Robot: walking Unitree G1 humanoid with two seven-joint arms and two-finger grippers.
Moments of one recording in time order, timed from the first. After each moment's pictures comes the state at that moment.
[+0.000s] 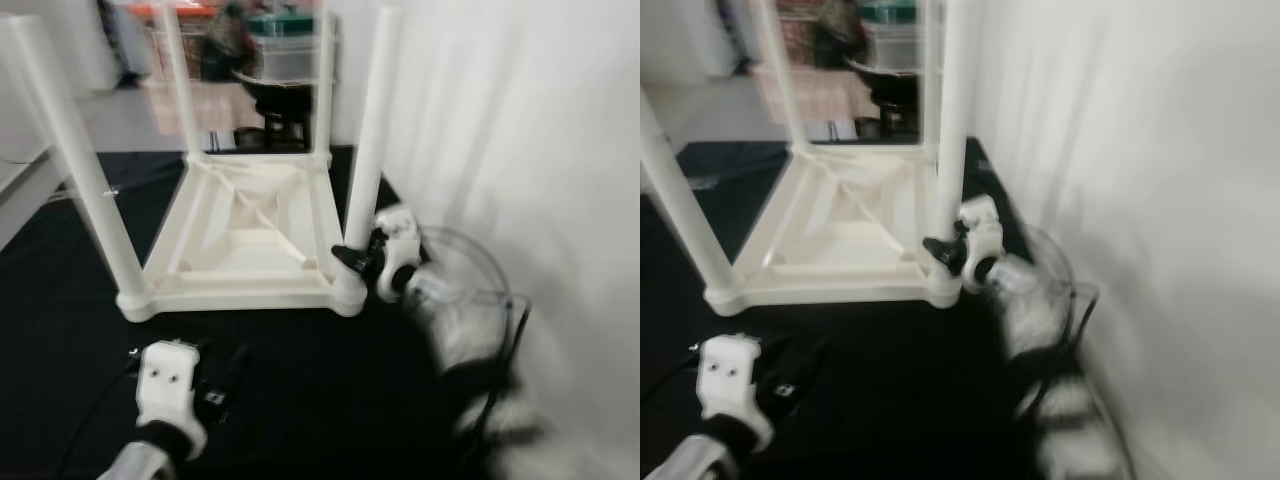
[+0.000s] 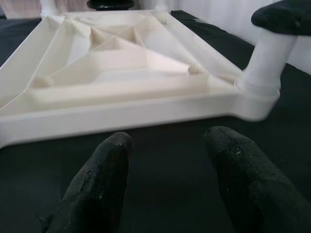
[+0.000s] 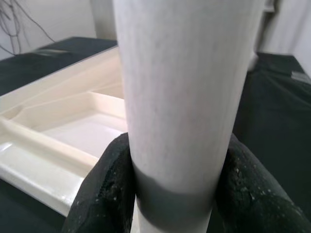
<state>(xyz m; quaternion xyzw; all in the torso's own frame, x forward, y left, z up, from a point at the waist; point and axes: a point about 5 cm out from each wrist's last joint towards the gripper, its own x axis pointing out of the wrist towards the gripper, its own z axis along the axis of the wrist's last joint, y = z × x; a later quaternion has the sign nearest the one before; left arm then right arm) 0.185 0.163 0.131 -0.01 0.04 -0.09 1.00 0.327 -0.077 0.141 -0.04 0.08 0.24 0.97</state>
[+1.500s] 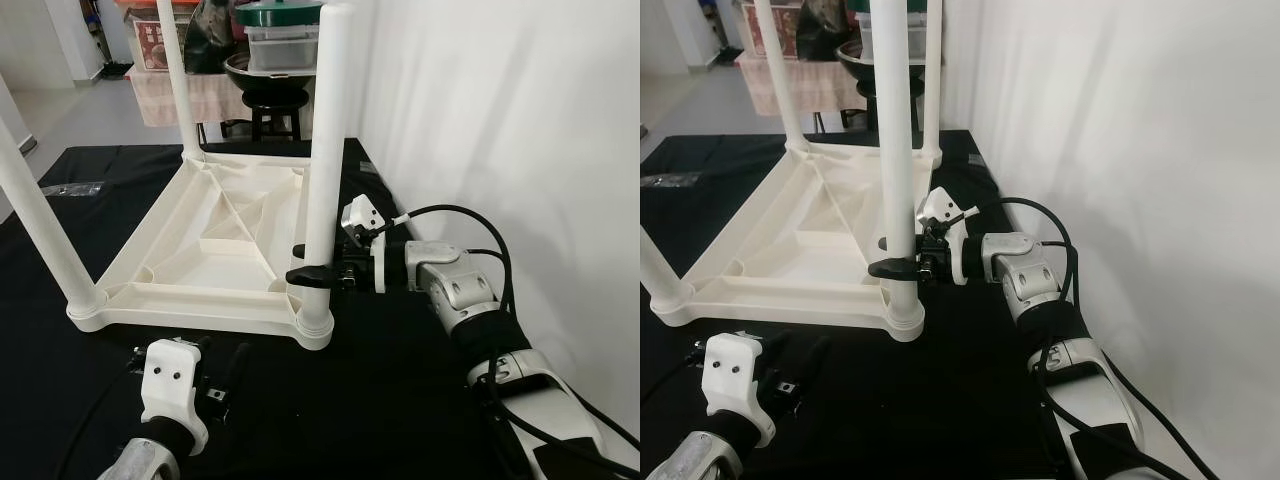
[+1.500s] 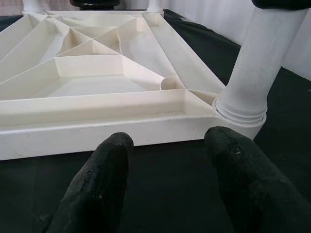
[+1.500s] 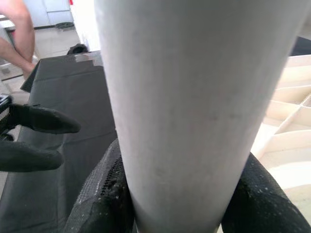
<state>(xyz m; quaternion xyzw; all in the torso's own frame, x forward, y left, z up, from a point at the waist) 0.188 0.157 0.134 -0.02 0.03 -0.10 0.99 0.360 -0.097 0.196 -0.06 0.06 0.60 0.80</state>
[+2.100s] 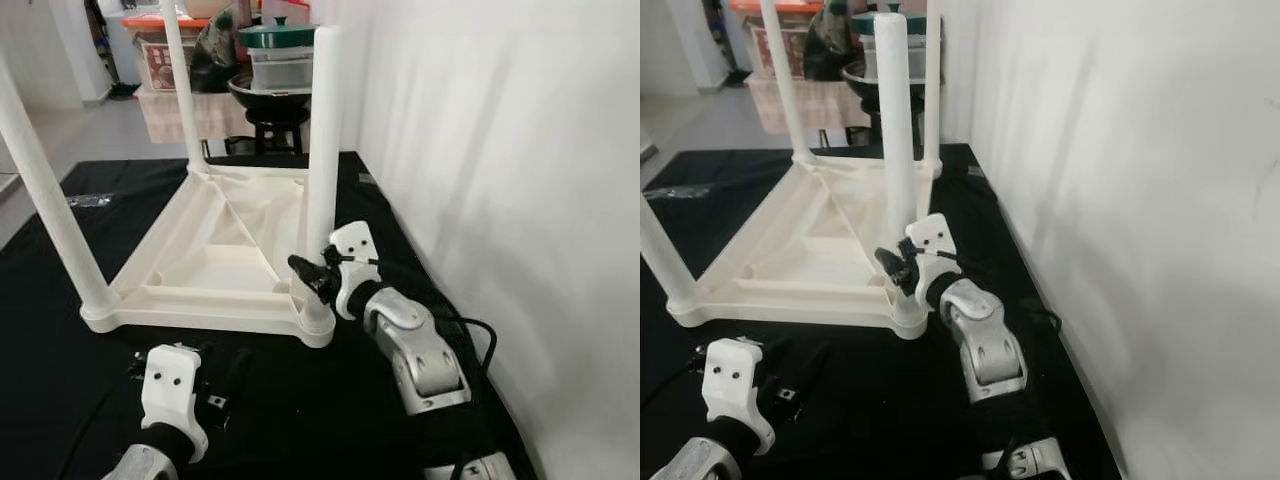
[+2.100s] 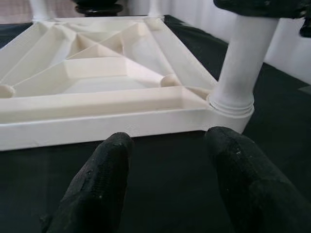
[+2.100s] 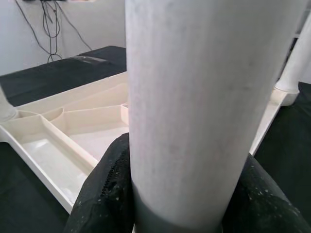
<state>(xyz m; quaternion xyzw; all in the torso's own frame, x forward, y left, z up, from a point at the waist) 0.183 0.158 0.130 -0.02 0.04 -0.10 0.99 0.326 -0.061 0.167 -0.05 0.04 0.28 0.96</state>
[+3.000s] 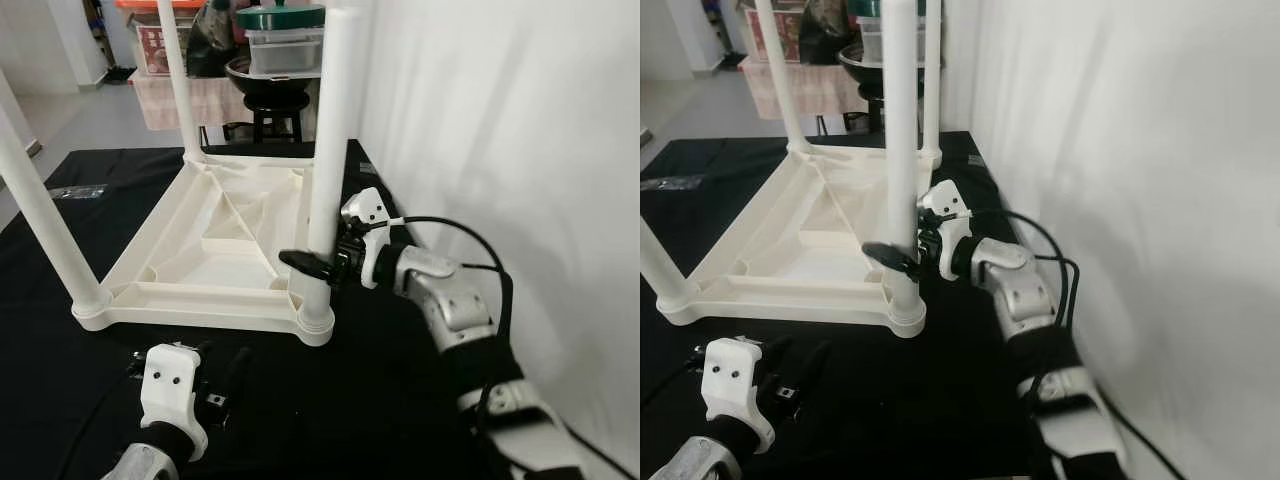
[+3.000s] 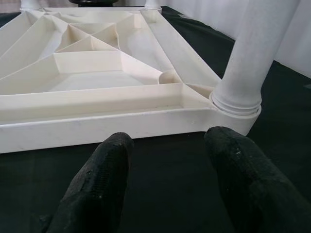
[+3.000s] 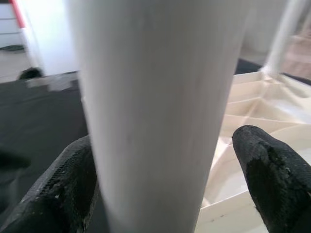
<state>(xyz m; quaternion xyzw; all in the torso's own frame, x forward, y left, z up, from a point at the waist) 0.185 0.157 0.132 -0.02 0.03 -0.10 0.99 0.357 -0.096 0.200 -0.06 0.01 0.54 0.84</state>
